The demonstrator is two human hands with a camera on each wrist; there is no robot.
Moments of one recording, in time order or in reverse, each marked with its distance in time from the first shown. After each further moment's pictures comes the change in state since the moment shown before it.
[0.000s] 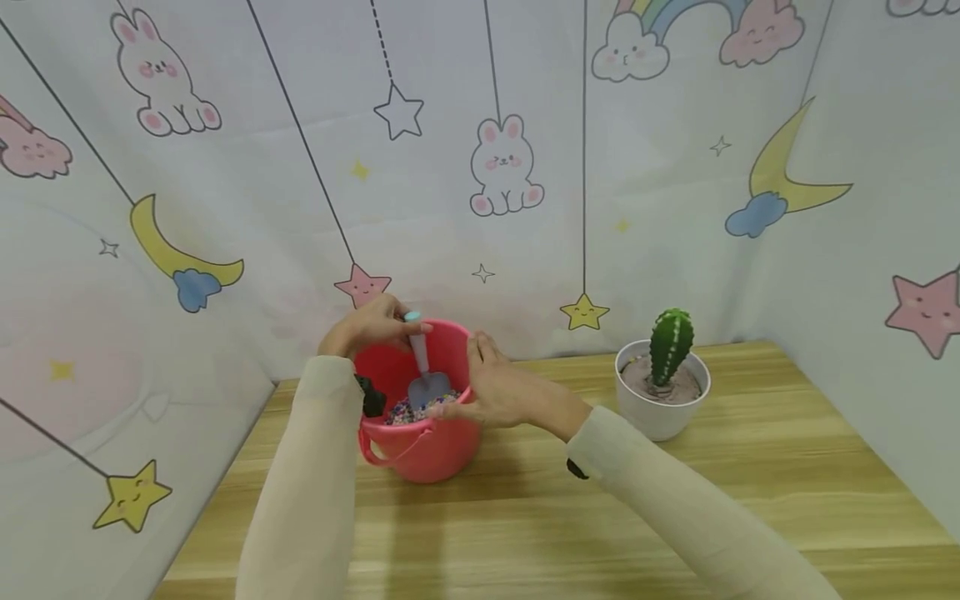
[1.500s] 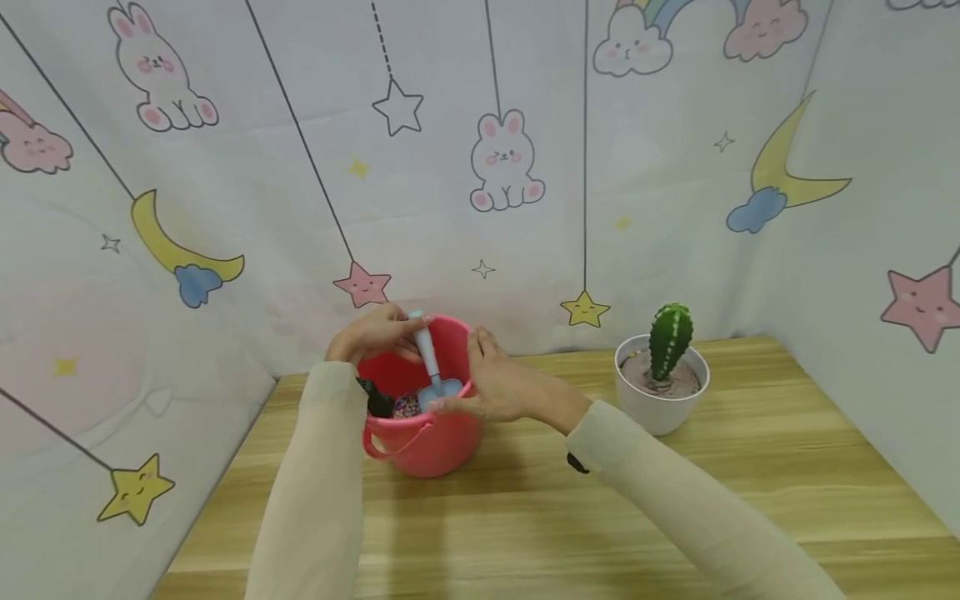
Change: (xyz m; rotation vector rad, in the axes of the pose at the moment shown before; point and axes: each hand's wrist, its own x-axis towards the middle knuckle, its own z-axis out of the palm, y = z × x) left_hand 0.000 -0.017 0.015 -0.290 -0.080 0.010; right_hand -0.001 -0.002 -0.002 0.041 -0.008 0.006
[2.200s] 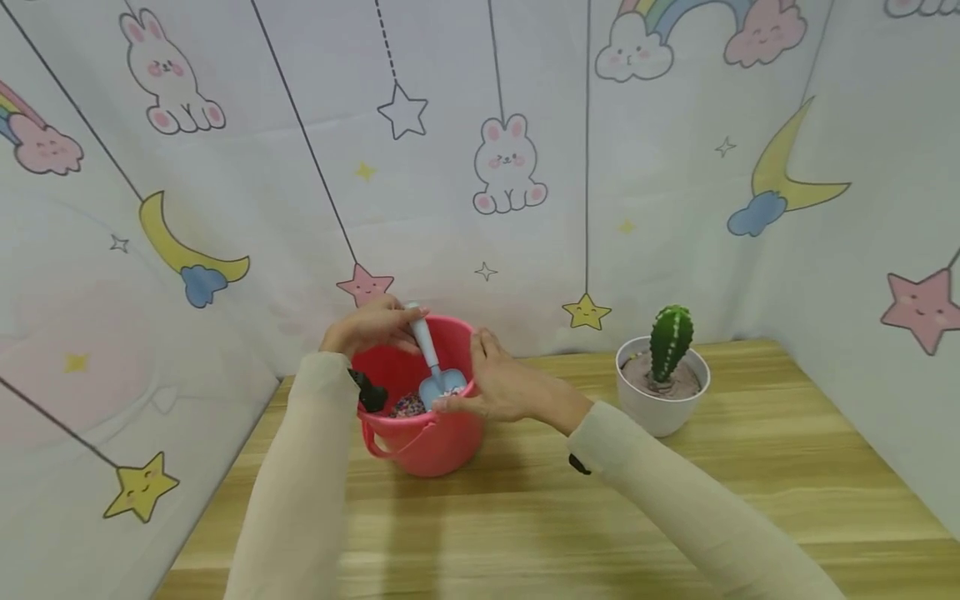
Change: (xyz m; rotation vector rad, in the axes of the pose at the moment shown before) left_hand -0.010 0.022 -0.007 0.021 0.025 -0.014; right_hand -0.001 0.001 0.000 0.027 0.012 -0.001
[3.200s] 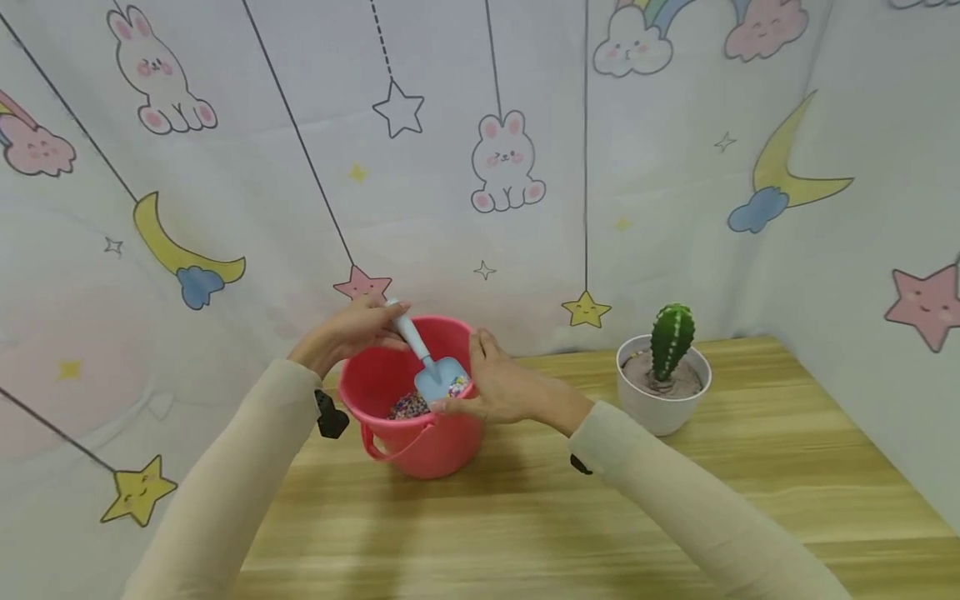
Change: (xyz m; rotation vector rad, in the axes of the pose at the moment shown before) left_hand -0.014 -0.001 -0.009 -0.193 0.040 -0.043; right_hand 0.002 0.000 0.003 -0.007 0.013 -0.007
